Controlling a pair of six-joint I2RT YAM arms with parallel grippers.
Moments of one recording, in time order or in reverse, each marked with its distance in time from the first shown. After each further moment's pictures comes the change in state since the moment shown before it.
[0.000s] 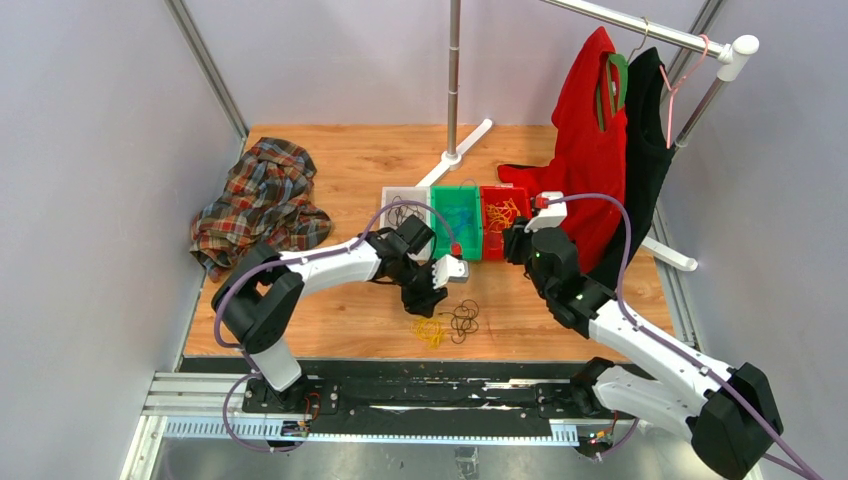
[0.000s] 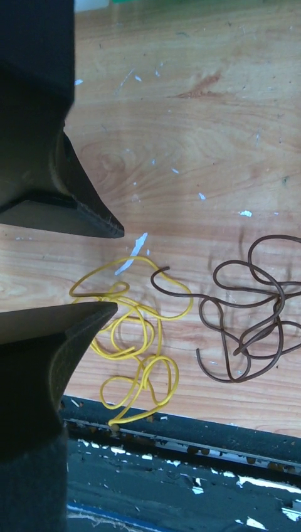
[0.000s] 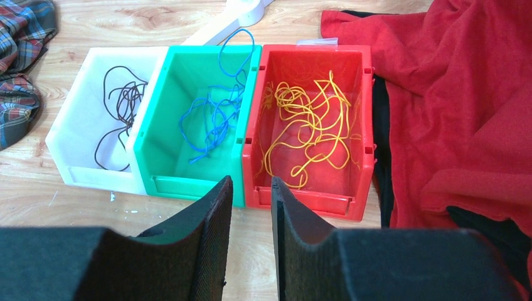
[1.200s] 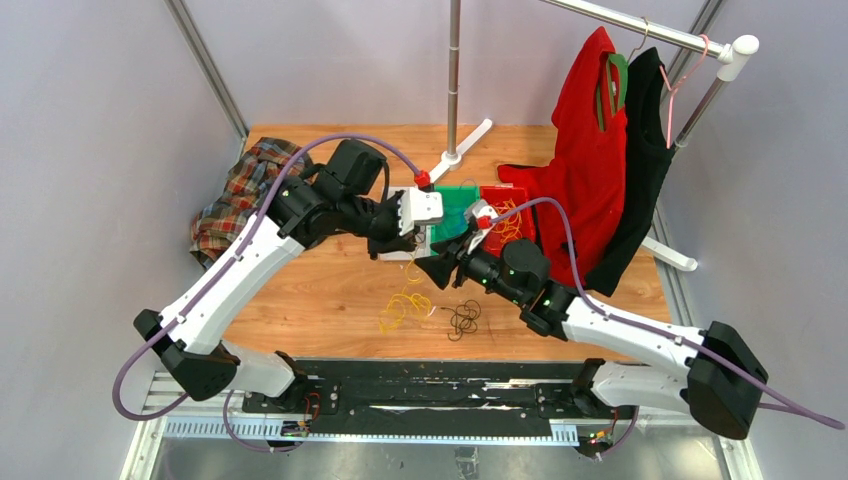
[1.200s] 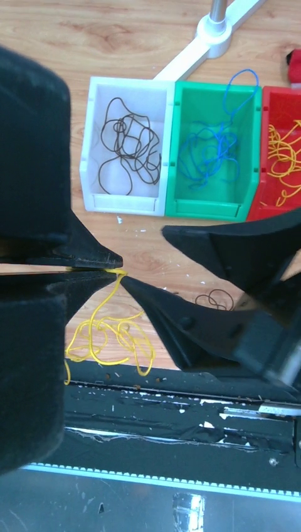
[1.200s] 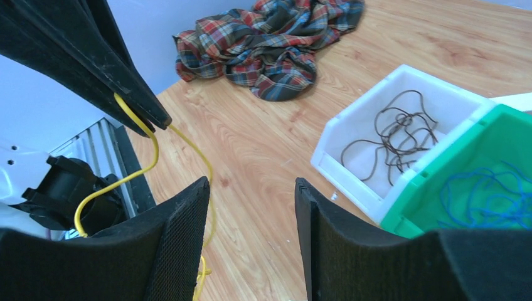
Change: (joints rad) left arm 0.047 -0.323 0.621 -0.636 -0.061 0.060; right arm 0.269 0.150 0.034 0.378 -0.499 -0.027
